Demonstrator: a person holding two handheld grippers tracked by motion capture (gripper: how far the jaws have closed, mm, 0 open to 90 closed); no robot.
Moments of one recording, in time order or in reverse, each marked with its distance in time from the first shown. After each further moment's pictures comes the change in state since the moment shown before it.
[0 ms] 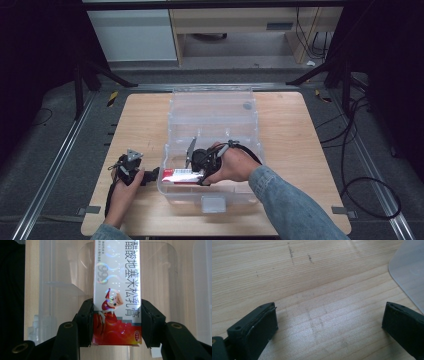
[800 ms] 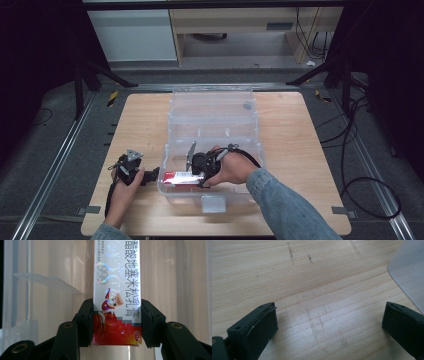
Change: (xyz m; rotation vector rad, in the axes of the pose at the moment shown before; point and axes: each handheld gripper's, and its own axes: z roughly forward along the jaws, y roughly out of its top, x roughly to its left) left arm 0.000 0.000 0.000 0.000 -0.001 -0.002; right arm -0.003 -0.006 0.022 0.014 -0.002 -0.005
